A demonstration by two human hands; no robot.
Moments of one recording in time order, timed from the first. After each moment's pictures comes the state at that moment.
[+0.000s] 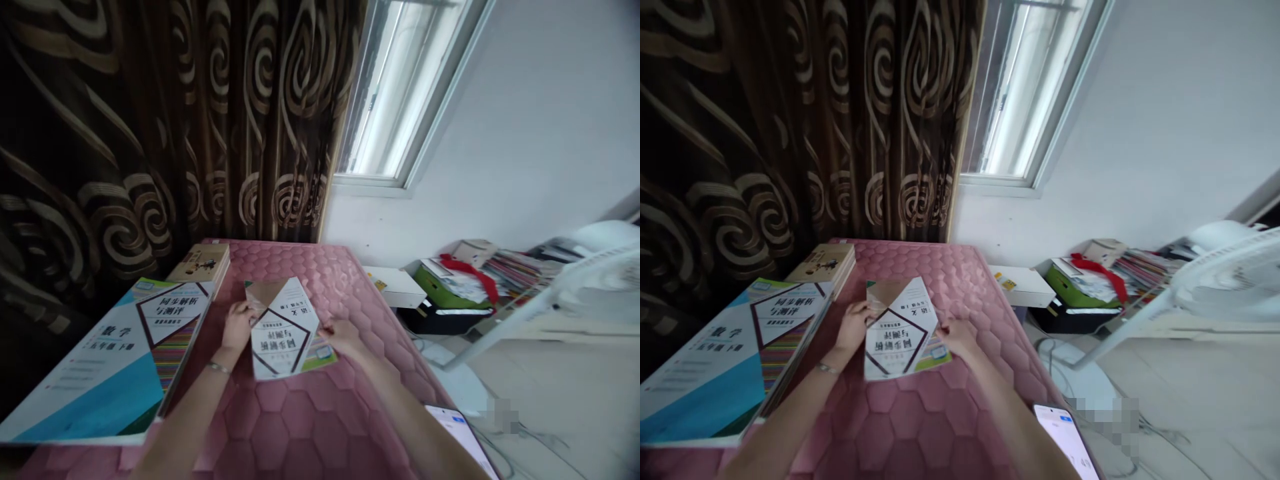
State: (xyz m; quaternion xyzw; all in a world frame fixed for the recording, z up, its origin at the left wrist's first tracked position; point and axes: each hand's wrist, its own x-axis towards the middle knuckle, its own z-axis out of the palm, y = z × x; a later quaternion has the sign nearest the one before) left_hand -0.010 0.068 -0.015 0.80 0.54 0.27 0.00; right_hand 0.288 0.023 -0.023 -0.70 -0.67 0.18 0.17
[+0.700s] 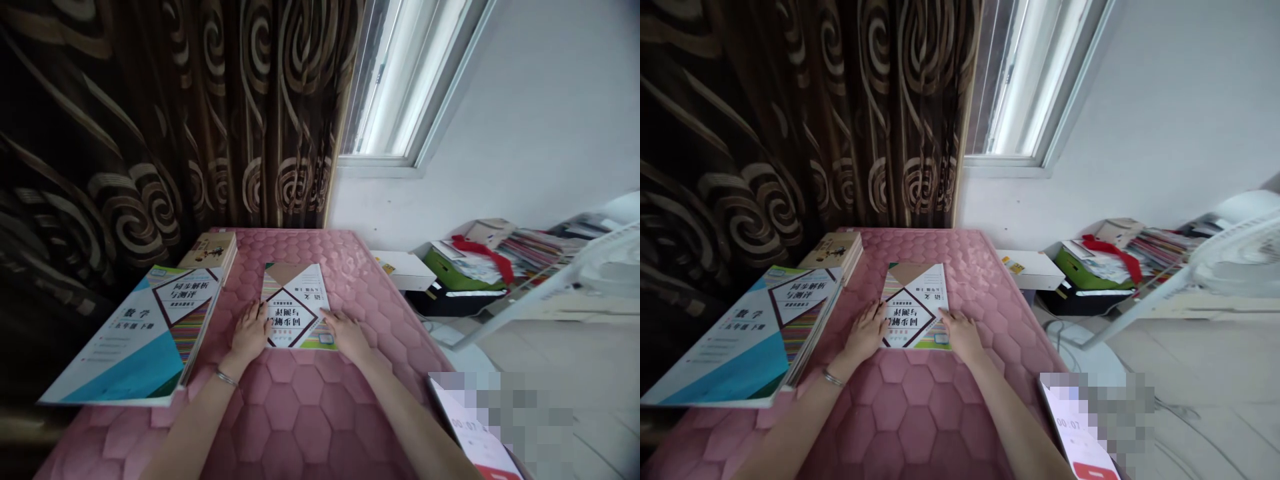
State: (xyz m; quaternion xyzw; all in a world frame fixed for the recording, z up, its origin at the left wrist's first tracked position) left_hand -0.001 0.014 -0.038 0.79 0.59 0.18 0.02; right_hand 0.267 -0.025 -0.035 -0.68 -0.73 0.06 0.09
